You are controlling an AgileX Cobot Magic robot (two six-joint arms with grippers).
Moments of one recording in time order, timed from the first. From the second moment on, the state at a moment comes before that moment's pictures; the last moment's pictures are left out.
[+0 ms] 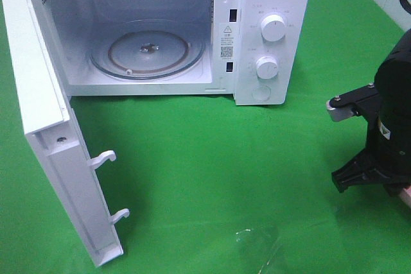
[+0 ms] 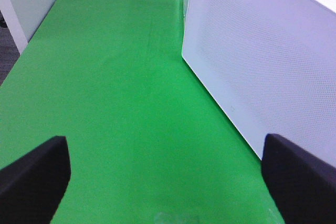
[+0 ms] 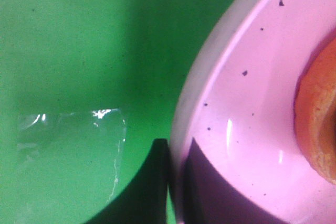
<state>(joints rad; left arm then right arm) 0.04 -0.01 -0.51 -0.06 1.04 0.00 0.42 1.65 -0.73 -0.52 0.76 0.57</state>
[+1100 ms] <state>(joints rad) 0.04 -0.01 -0.51 -0.06 1.04 0.00 0.90 1.31 -0.61 -0.55 0.96 0.58</state>
